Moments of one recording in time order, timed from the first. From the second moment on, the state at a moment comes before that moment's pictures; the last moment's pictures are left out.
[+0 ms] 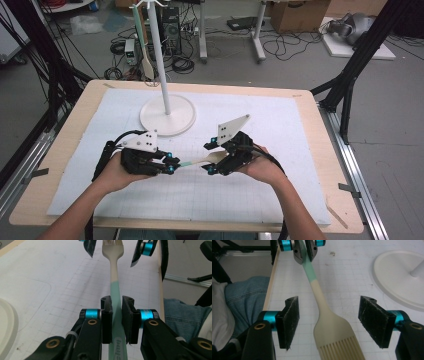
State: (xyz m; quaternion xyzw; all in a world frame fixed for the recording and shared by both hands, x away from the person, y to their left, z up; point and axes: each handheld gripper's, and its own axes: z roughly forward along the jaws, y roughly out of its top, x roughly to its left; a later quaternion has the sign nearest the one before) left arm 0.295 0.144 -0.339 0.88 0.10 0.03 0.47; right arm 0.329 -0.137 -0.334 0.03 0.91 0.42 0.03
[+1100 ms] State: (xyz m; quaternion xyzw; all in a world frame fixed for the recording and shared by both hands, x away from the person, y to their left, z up) left arm 0.293 0.127 -0.339 0.89 0.07 0.02 0.46; right arm 0.323 -0.123 -0.340 -0.05 0.92 0.38 -0.02
